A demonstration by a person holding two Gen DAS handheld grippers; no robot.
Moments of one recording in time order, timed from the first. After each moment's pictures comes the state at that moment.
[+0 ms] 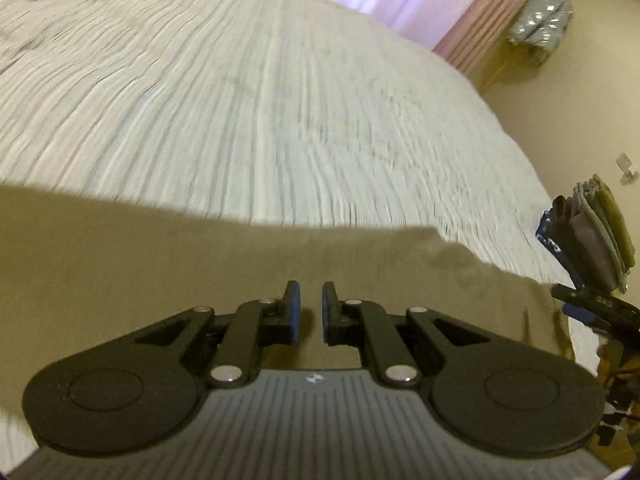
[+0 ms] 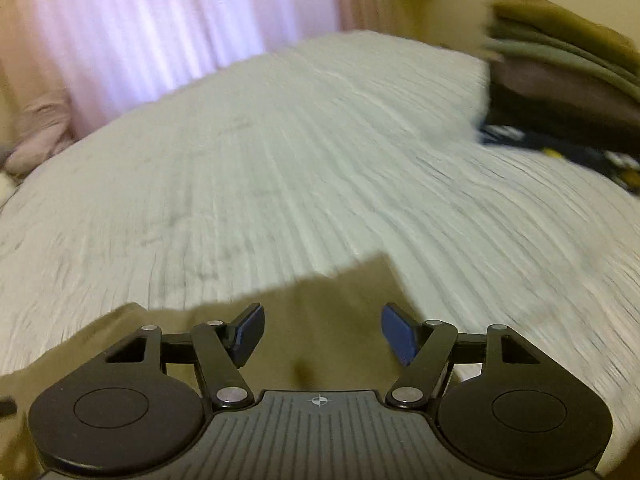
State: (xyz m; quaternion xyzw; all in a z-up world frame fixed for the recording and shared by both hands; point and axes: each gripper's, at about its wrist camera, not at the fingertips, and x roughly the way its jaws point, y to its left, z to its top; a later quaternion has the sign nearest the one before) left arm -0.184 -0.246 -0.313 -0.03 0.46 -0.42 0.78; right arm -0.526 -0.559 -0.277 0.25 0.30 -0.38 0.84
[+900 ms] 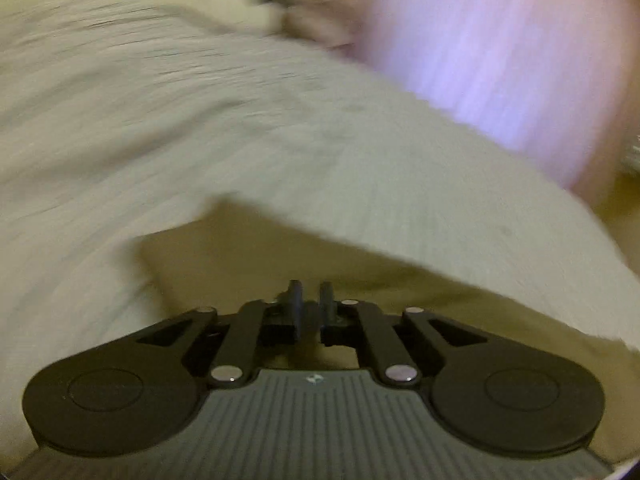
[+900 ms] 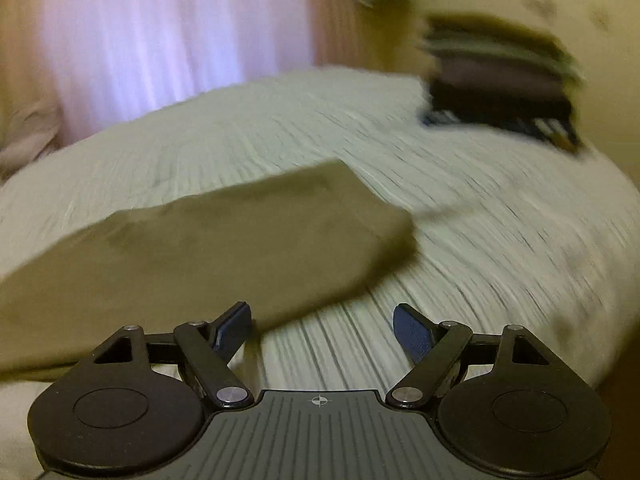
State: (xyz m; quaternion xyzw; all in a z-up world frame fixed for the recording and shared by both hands) left arm -0.105 0.021 -0.355 -0.11 0.36 -0.20 0.90; right arm -0.622 -0.432 -0.324 0.22 0.25 -0.44 0.83
